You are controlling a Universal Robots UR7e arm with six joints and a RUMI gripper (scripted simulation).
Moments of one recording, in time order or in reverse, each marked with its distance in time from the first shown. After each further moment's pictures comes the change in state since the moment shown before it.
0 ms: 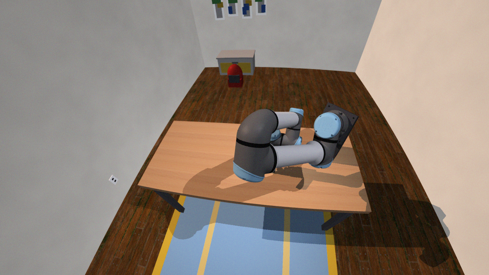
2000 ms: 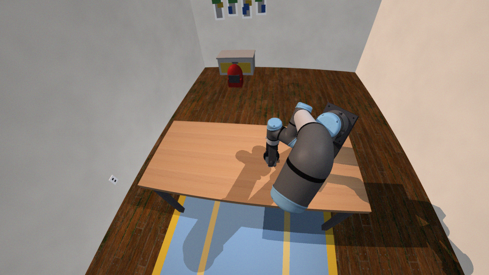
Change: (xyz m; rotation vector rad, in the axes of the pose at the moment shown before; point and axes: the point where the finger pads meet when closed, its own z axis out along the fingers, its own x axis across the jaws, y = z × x) arm 0.000 0.000 -0.072 -0.003 0.004 0.000
